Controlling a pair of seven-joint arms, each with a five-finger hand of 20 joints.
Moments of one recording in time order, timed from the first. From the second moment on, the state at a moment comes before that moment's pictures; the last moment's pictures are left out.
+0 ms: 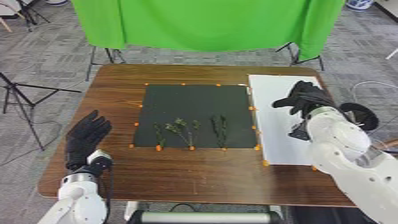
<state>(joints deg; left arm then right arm) 114.1 -57.5 -83.6 -105.5 29.9 23.4 28.3 -80.5 -40.6 63.1 -108.2 -118.2 -2.4 41.2</state>
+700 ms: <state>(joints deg) 114.2 -57.5 -83.5 -105.5 29.8 23.4 28.5 -87.4 -39.8 66.4 -106.2 -120.0 -3.1 42.9</state>
